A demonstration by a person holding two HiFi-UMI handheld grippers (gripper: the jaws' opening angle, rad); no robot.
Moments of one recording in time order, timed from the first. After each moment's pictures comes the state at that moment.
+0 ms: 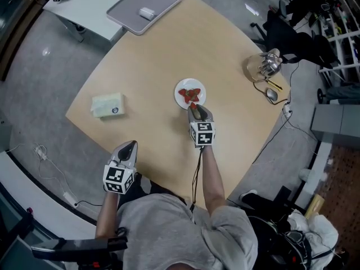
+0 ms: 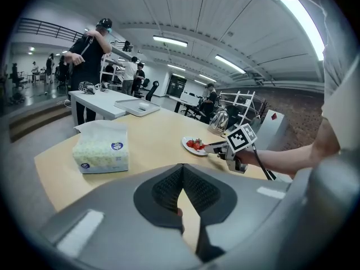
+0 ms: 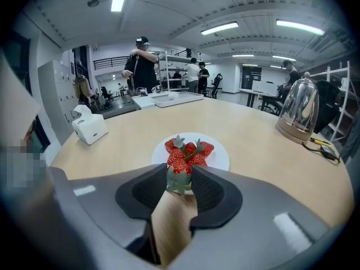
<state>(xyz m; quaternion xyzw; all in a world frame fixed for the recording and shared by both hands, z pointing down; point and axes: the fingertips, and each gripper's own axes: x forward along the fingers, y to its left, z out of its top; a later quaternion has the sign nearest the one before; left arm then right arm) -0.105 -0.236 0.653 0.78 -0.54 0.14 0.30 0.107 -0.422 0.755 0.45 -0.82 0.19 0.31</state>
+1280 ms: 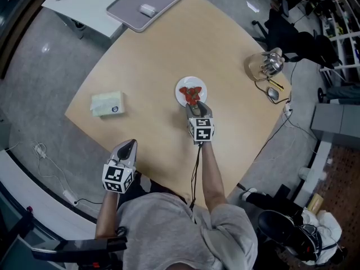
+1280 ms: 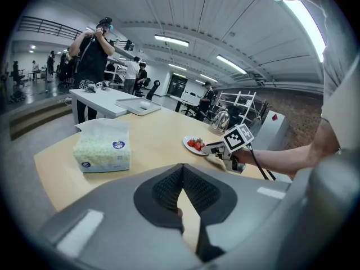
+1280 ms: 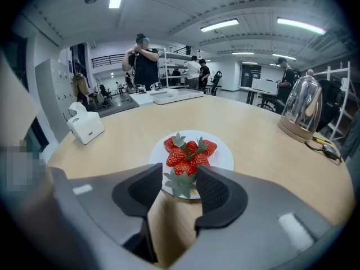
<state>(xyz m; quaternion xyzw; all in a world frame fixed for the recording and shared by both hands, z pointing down) -0.111 -0.236 0.660 0.78 -0.54 0.14 0.30 0.097 -0.431 0.768 0.45 -0.81 0.20 0.32</state>
